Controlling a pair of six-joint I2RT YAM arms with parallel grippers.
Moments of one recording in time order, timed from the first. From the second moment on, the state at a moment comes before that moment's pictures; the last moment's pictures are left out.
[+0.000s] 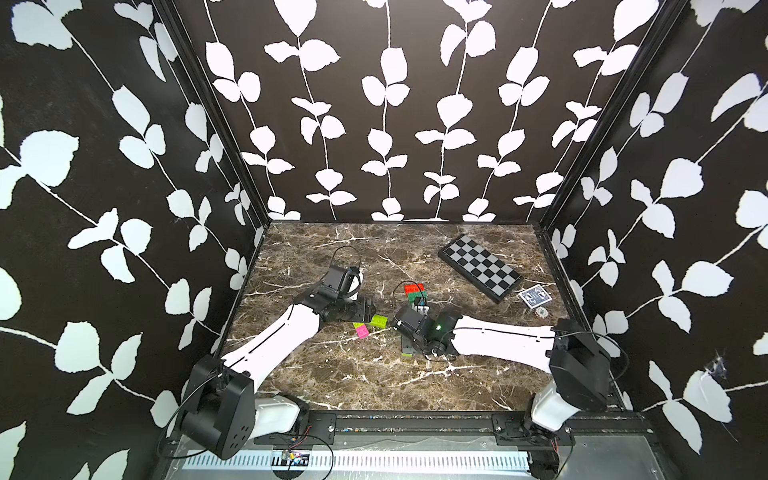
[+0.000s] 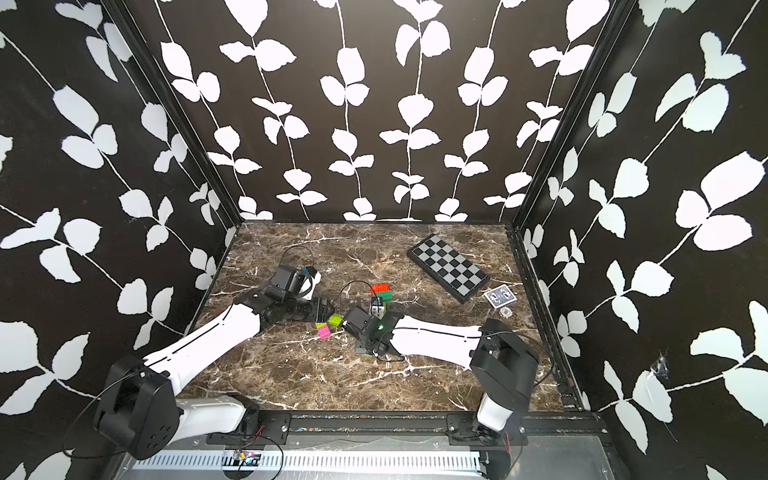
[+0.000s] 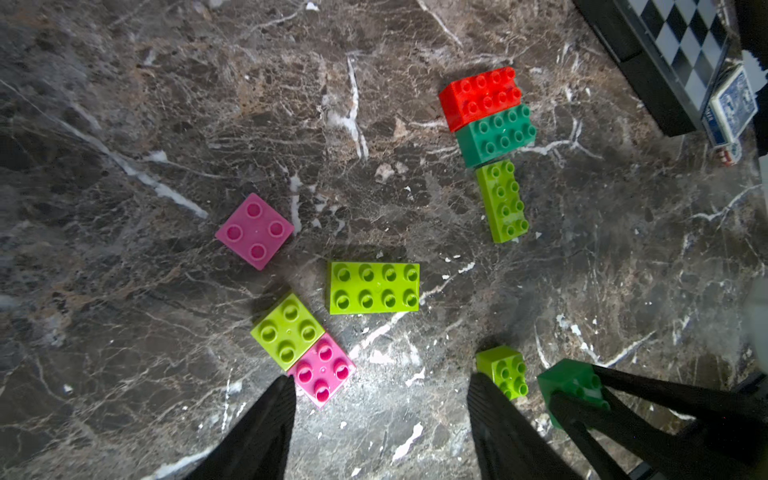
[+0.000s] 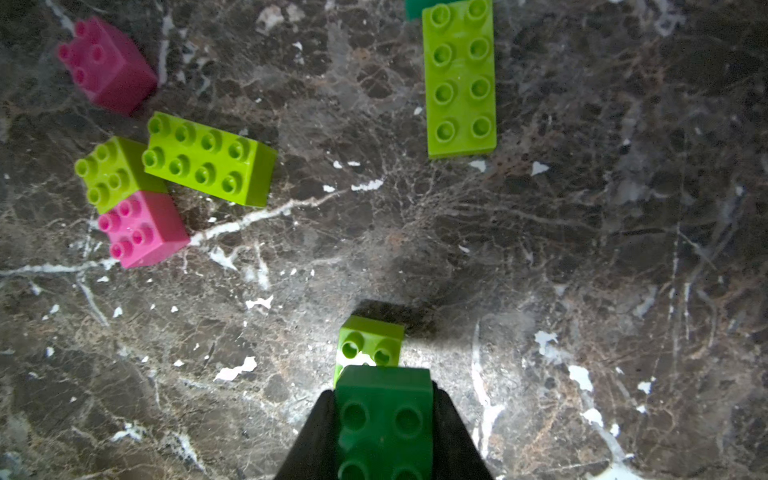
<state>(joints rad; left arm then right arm) -0.47 1.27 0.85 -0.55 0.20 -0.34 1.10 1.67 1.10 -0.64 0.24 1.03</state>
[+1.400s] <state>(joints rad) -0.47 1.20 0.79 -0.55 0.19 -0.33 1.13 1.77 1.15 -0.62 0.26 1.12</state>
